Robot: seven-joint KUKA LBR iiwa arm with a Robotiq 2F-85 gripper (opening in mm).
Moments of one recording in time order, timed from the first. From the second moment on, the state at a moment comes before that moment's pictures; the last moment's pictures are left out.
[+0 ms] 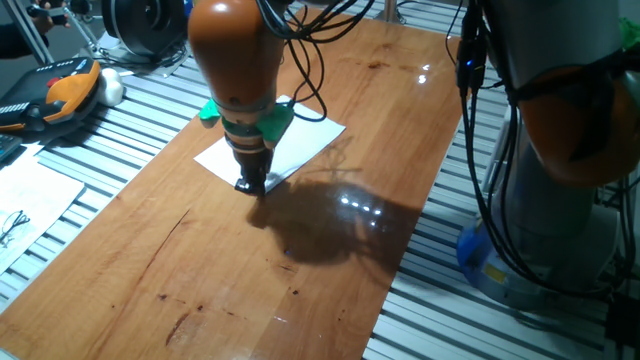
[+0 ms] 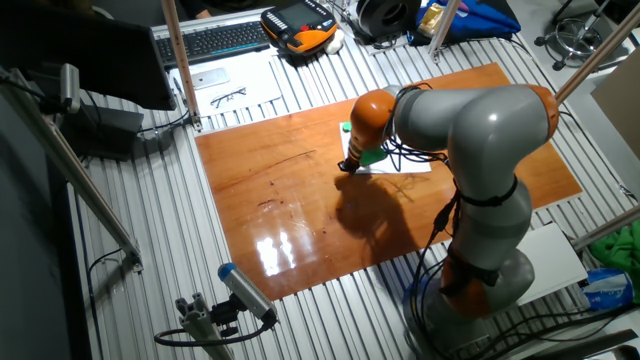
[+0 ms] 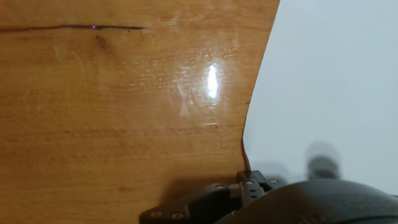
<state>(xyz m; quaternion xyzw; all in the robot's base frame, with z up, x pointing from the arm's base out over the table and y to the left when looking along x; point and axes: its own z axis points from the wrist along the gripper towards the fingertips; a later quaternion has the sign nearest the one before) 0.500 0.083 0.043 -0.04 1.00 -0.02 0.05</state>
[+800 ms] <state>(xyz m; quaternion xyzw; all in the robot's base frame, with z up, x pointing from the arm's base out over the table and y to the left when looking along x) 0.526 0.069 0.119 -0.03 1.00 -0.04 0.03</state>
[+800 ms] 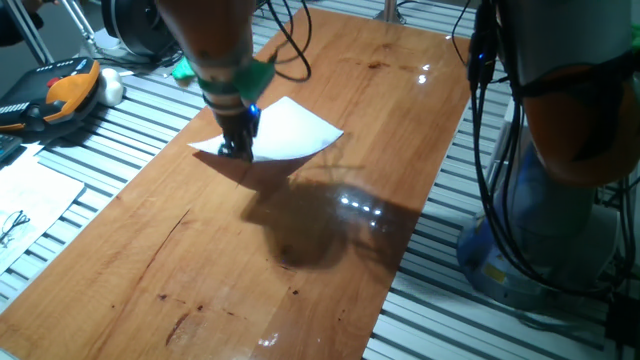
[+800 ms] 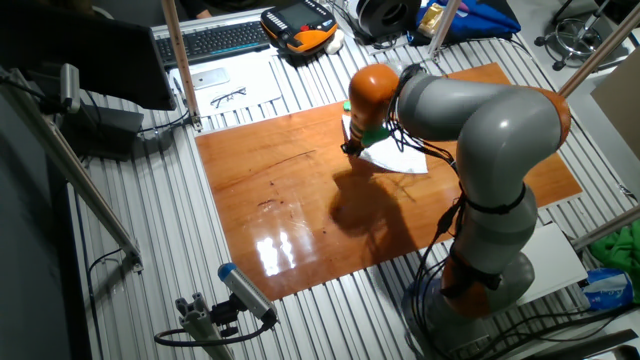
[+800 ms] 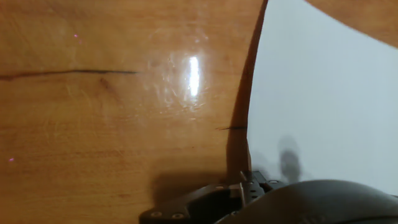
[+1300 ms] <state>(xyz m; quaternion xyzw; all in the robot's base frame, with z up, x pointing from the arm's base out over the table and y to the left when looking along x) 0.523 0.060 0.166 -0.03 1.00 -0.05 0.04</state>
